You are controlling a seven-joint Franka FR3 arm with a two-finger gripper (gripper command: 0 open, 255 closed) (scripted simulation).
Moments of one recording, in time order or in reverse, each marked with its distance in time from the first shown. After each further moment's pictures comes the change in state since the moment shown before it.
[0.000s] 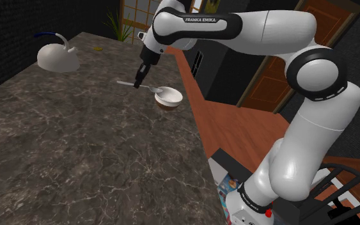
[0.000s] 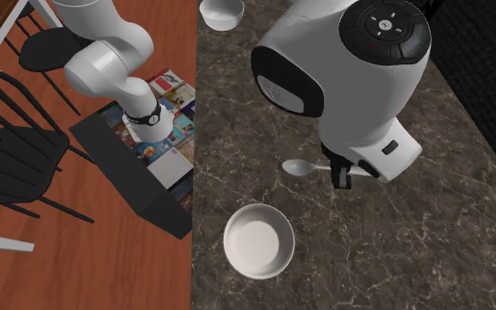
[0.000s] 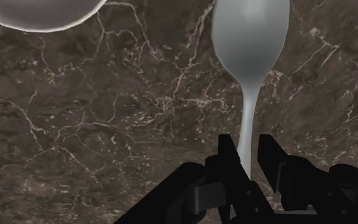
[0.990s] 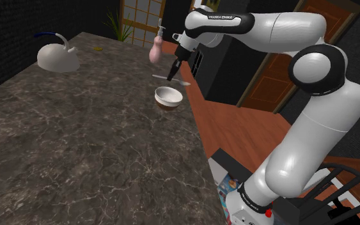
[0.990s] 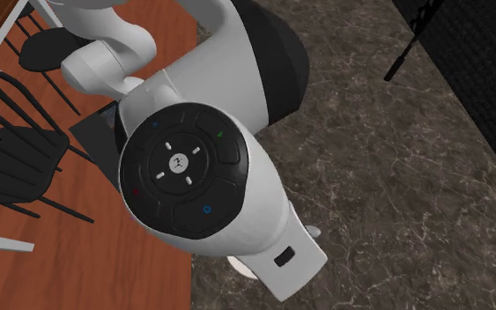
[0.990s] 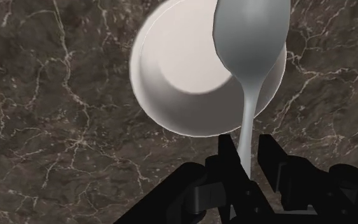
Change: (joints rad) arm -0.189 -0.054 -0.133 -0.031 0.046 -0.100 -0.323
